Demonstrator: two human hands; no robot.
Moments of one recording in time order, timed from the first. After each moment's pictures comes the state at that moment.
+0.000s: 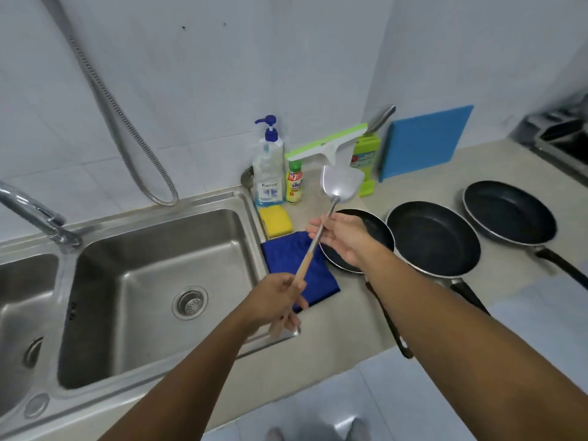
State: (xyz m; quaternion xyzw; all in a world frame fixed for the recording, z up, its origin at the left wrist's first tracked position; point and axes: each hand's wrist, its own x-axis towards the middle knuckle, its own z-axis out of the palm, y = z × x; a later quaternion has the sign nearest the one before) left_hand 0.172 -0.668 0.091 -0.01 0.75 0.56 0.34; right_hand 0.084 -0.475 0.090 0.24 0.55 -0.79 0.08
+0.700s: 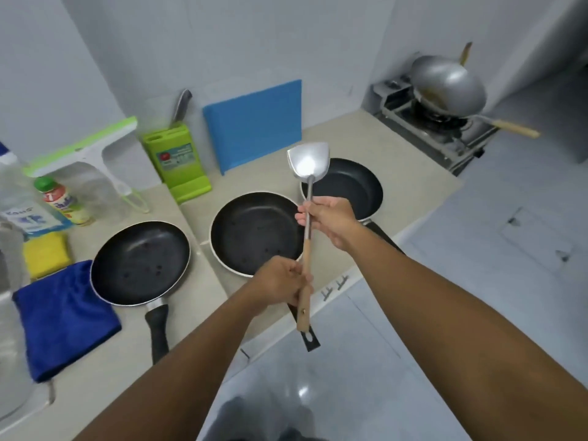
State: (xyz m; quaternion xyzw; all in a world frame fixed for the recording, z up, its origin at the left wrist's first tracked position) left_hand 0.188 -0.198 0.080 0.07 0.75 0.50 0.43; right_hand 0.151 -0.022 0.089 0.31 0.60 -0.74 -0.03
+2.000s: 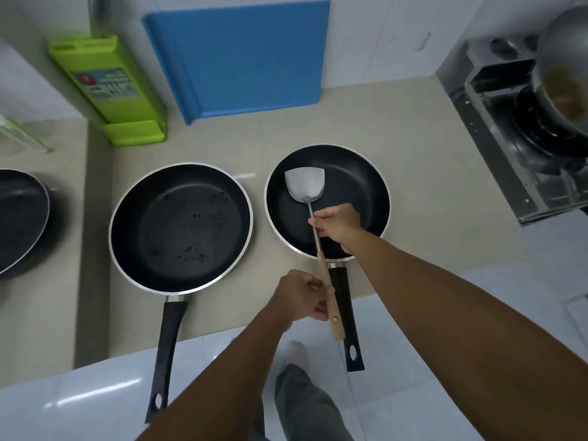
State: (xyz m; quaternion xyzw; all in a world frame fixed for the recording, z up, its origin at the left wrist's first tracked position) left_hand 0.119 0.104 -0.042 -0.19 0.68 0.55 0.45; right_hand 0.006 0.239 -0.089 0.26 0.78 -0.53 0.21
